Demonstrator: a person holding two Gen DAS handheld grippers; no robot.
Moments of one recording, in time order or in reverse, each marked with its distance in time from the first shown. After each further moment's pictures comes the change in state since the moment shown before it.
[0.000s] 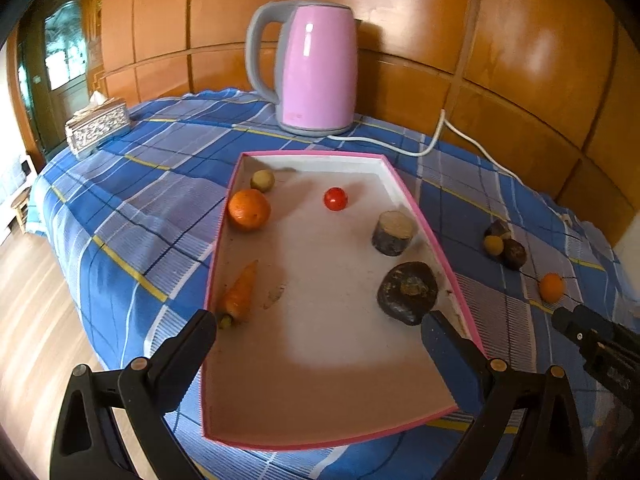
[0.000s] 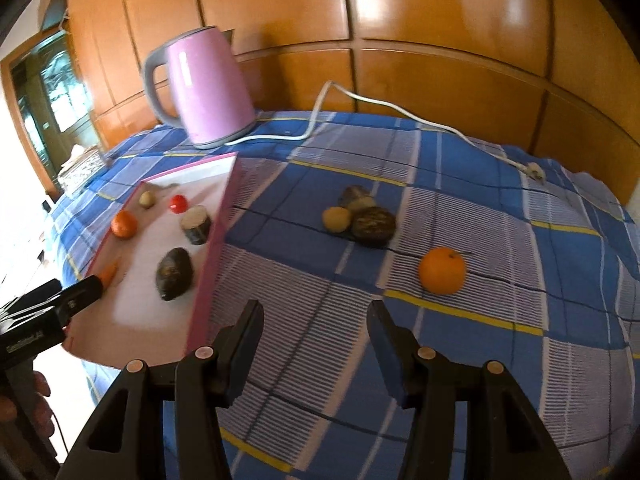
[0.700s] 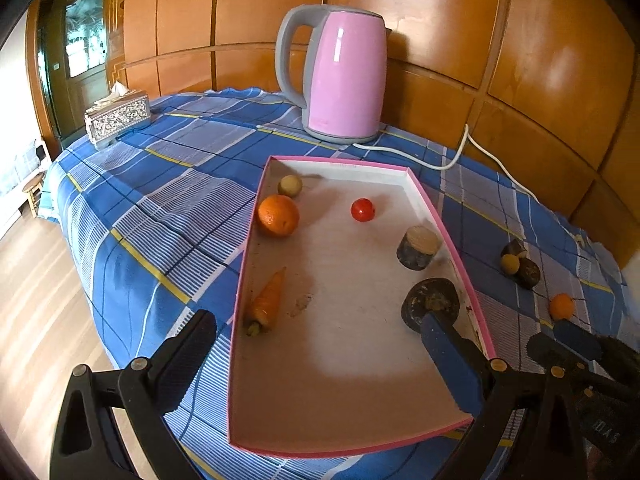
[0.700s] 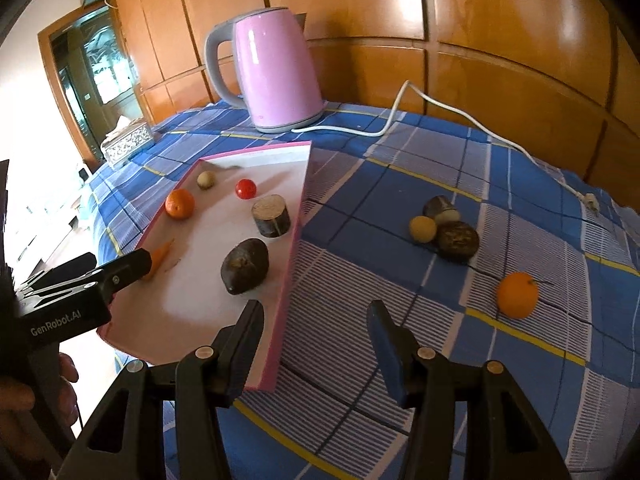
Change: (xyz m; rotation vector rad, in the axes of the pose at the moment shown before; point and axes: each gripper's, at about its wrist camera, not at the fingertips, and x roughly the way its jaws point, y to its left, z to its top) left arm -0.001 0.018 0.005 -0.068 -0.007 0.050; right arm 0.010 0.053 0.009 -0.125 0.034 0.143
